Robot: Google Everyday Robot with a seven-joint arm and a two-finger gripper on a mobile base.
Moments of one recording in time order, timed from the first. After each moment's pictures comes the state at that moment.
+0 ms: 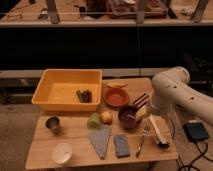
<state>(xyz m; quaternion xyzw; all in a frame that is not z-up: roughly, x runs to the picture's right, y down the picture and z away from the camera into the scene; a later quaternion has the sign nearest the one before) 0.228 0.152 0.691 -0.25 -0.23 -0.61 0.71</state>
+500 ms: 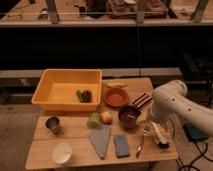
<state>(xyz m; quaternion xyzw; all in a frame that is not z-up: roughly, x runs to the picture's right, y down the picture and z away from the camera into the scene) 0.240 0.184 0.724 -0.26 -0.21 -0.56 0.76</state>
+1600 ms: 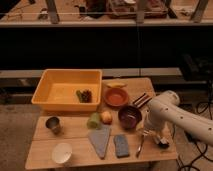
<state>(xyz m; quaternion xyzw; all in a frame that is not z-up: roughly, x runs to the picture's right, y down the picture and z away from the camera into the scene) 0.237 0.235 0.768 -0.28 -0.22 -0.55 0.76</state>
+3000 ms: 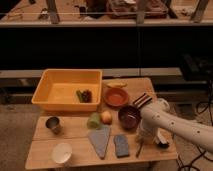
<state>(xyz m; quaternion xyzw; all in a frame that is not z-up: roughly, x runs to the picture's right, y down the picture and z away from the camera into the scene) 0.213 0.274 0.794 -0.29 -0.24 -0.57 0.74</state>
